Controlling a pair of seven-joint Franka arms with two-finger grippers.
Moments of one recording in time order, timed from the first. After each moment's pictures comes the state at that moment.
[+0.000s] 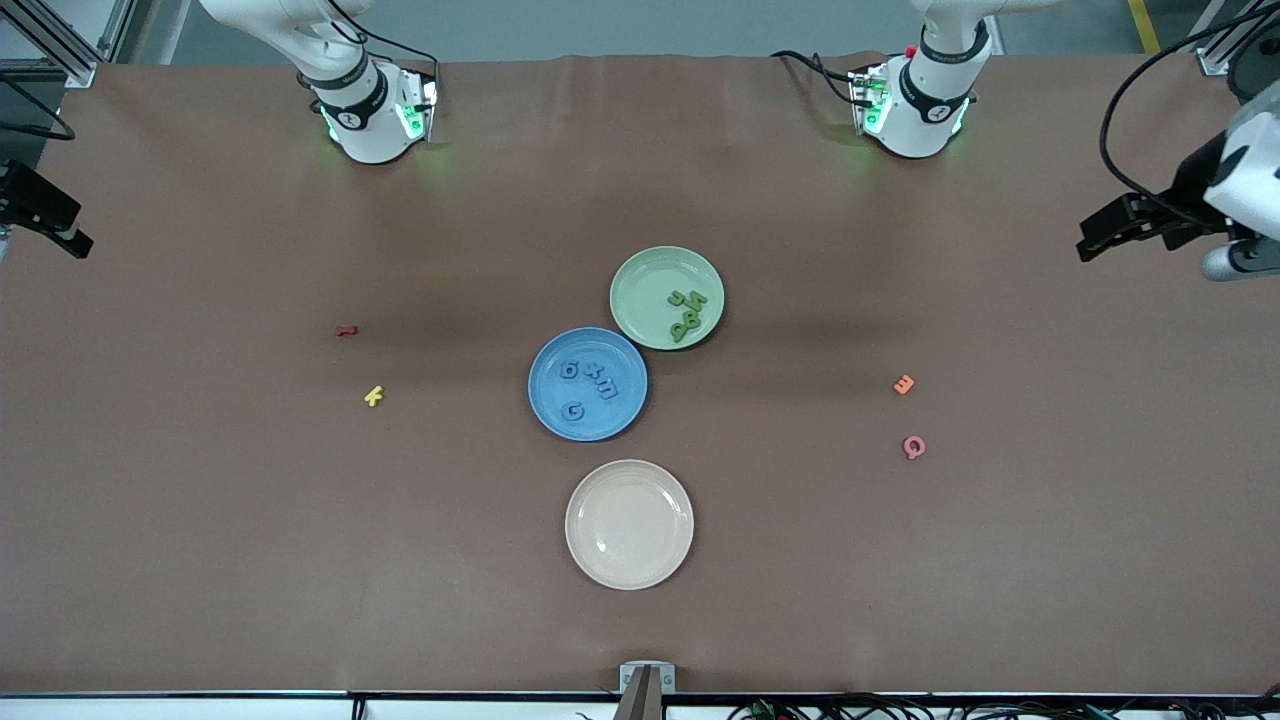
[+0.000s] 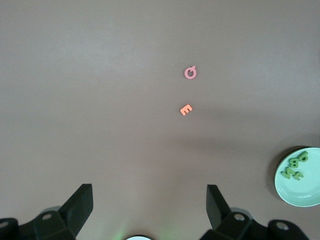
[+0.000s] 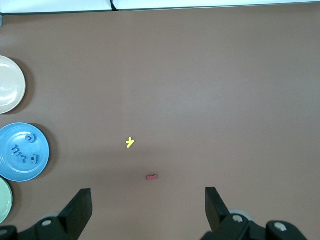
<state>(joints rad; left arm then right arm) 0.07 -0.07 -0.14 -1.68 -0.01 1.56 -0.18 0.12 -0.07 -0.18 -1.52 0.00 1.58 -0.03</state>
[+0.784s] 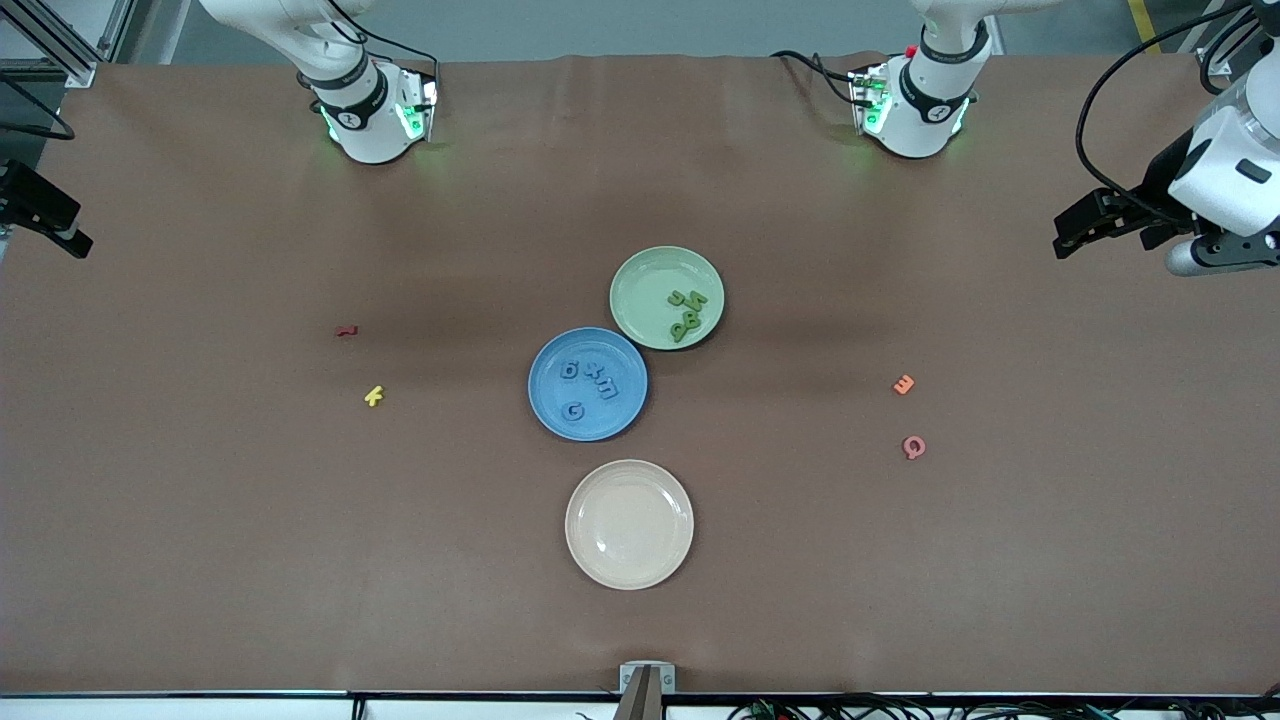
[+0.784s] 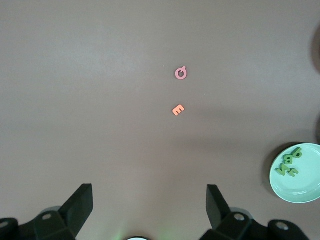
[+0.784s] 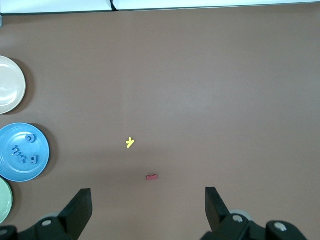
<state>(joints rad) 0.07 -0.07 -0.17 -1.66 -0.01 1.56 -0.17 0.12 -0.07 -0.18 -1.52 0.00 1.58 -0.03</state>
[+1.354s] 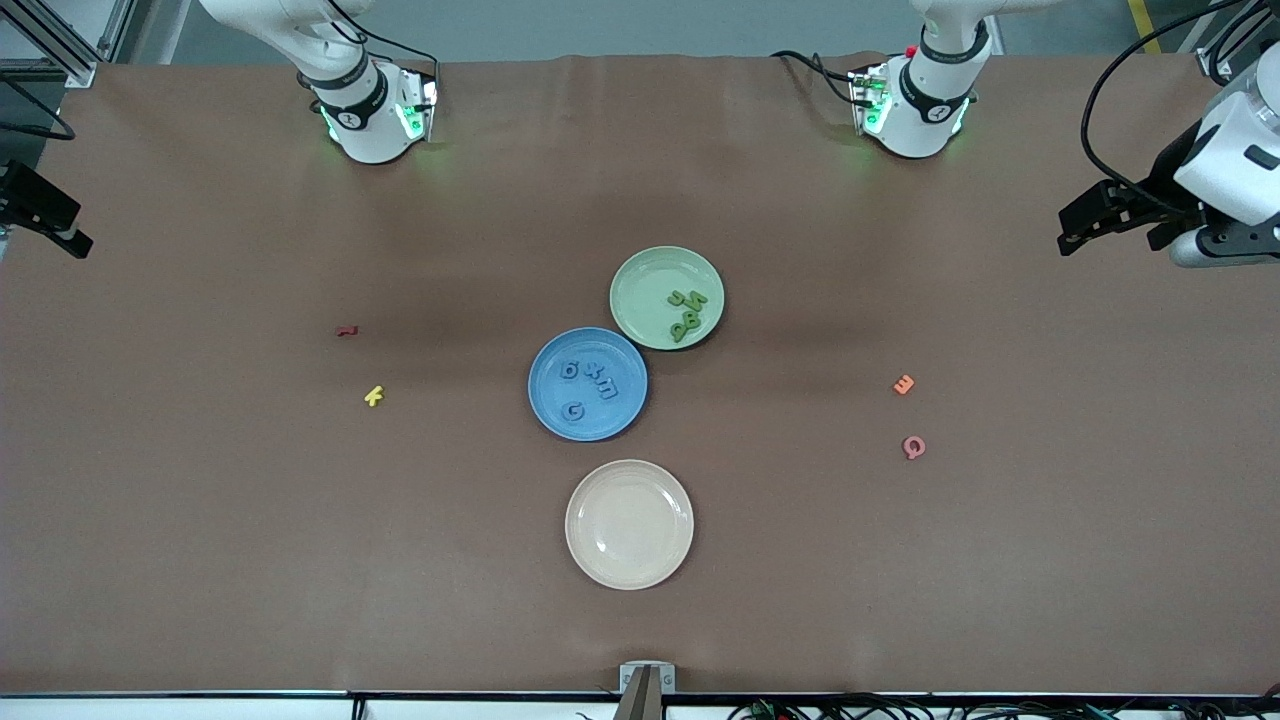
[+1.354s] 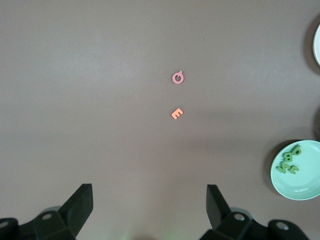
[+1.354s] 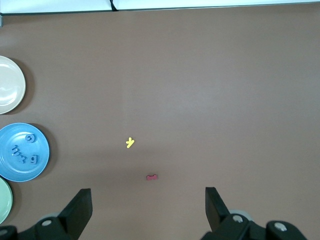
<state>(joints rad) 0.08 -0.07 -0.17 -1.64 -0.01 1.56 -0.12 0.12 -0.07 -0.18 -1.52 0.00 1.58 -0.03</state>
